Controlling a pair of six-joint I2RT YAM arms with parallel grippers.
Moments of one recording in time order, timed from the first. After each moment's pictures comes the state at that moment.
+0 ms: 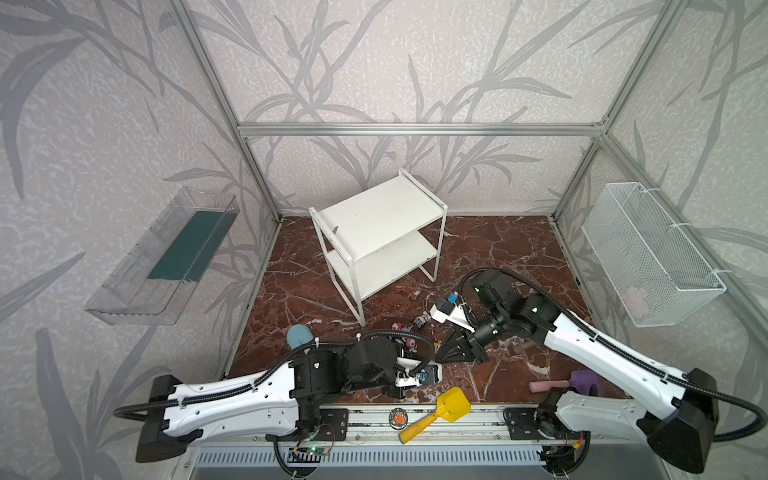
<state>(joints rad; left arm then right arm) -1.30 0.87 0.73 -0.44 -0.07 0.45 0.77 1.17 0.99 -0.74 -1.04 -0.15</state>
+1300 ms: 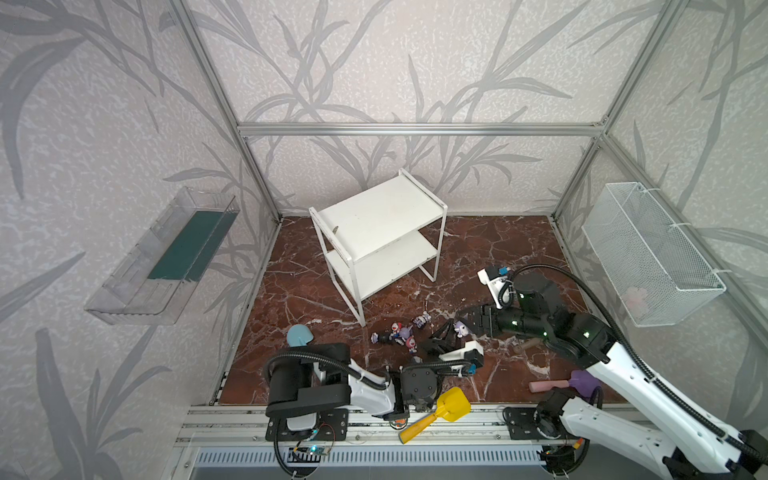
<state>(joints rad) -1.44 1.74 0.59 1.27 -0.96 0.86 0.69 0.87 0.93 -0.70 -0.26 0.53</state>
